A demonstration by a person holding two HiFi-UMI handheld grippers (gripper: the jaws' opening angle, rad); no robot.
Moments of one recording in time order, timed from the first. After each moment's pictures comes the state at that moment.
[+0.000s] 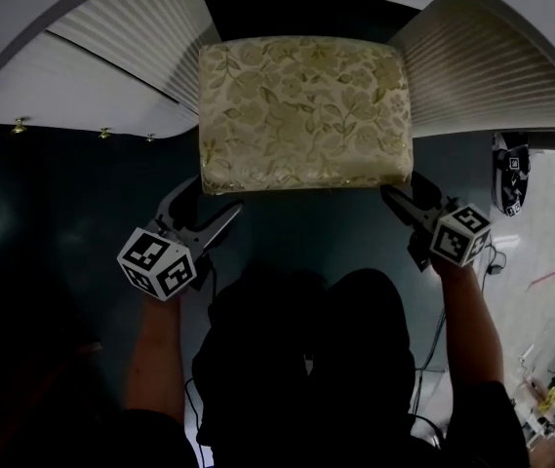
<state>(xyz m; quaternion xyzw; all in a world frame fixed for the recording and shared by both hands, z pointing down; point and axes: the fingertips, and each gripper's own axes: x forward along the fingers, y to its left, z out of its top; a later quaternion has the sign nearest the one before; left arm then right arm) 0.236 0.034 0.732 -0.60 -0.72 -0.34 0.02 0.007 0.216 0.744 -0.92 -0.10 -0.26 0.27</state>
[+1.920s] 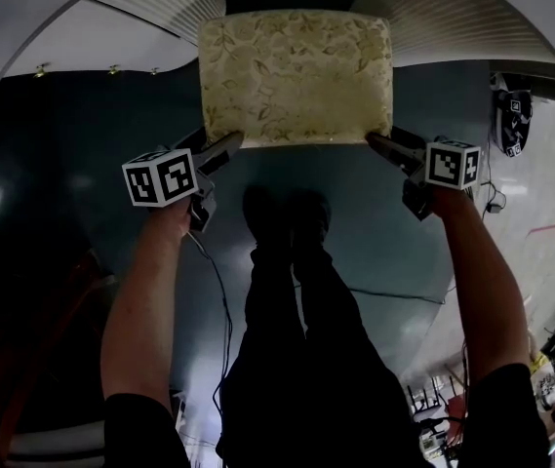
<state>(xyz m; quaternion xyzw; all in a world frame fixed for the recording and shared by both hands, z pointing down) 0.257 0.063 0.718 -0.56 -0.58 -0.60 0.03 0.018 0.211 0.717 -0.79 -0.08 -0.36 0.50</state>
